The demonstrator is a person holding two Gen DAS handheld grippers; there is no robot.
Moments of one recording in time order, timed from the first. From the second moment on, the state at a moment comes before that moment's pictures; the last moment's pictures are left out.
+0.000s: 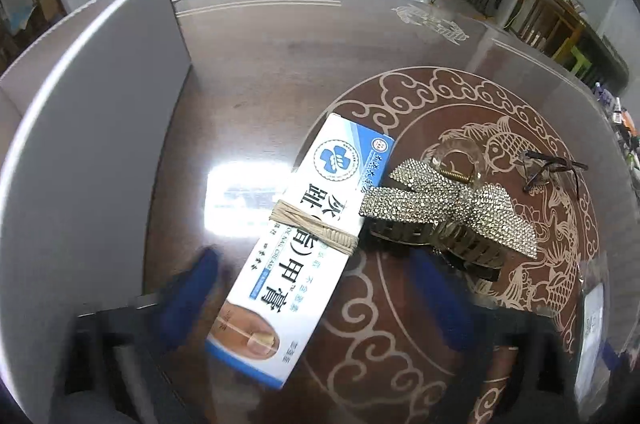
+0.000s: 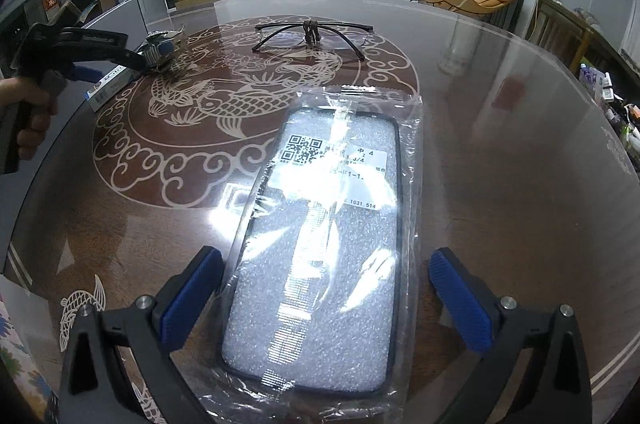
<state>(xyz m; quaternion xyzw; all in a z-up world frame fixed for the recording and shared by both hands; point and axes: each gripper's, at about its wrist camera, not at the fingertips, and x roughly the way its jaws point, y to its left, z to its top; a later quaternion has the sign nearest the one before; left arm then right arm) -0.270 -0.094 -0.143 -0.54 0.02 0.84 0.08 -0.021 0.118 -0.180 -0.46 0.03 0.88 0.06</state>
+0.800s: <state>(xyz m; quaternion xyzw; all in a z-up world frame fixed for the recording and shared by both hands) -0.081 -0.063 -0.160 -0.47 0.05 0.88 0.08 -0.020 0.119 -0.178 -0.46 0.03 0.88 0.06</state>
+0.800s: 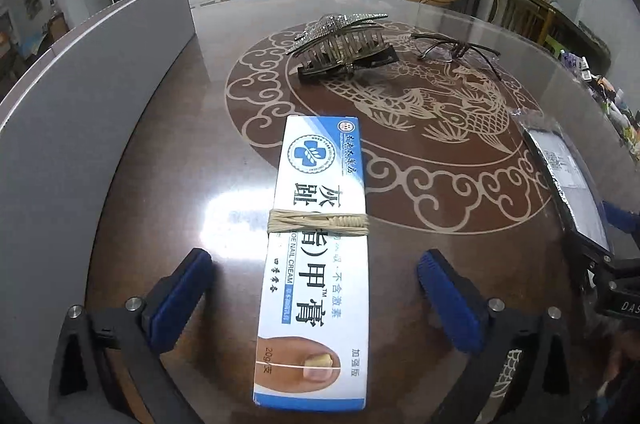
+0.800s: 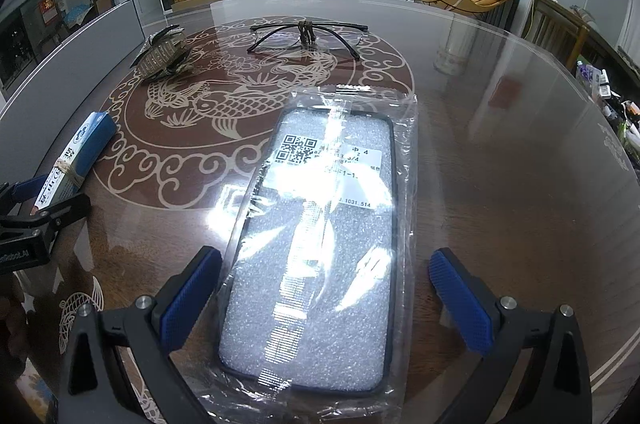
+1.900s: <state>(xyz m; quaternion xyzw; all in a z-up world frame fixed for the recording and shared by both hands) -0.085 -0.066 -0.162 -0.46 0.05 0.88 0.08 -0.019 0.119 -0.178 -0.46 0.03 0.88 0.06</state>
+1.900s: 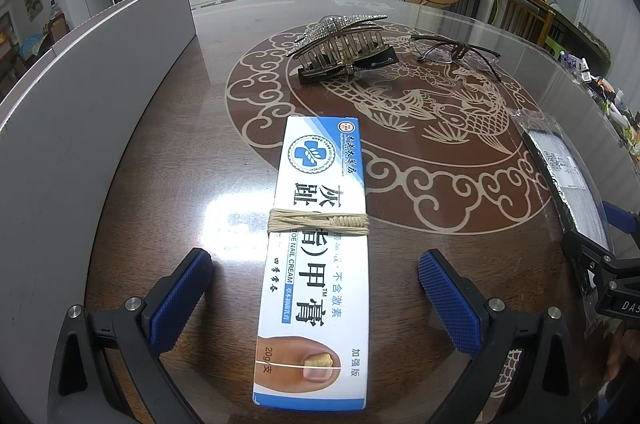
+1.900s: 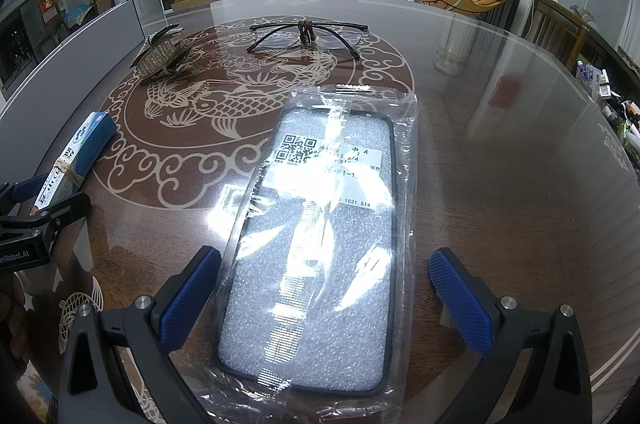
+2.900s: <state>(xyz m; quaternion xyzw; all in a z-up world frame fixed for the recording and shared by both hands) -0.093 -0.078 -0.150 -0.50 0.07 0.85 0.14 -0.062 0.130 -0.163 -0.56 0.04 0.83 0.04</state>
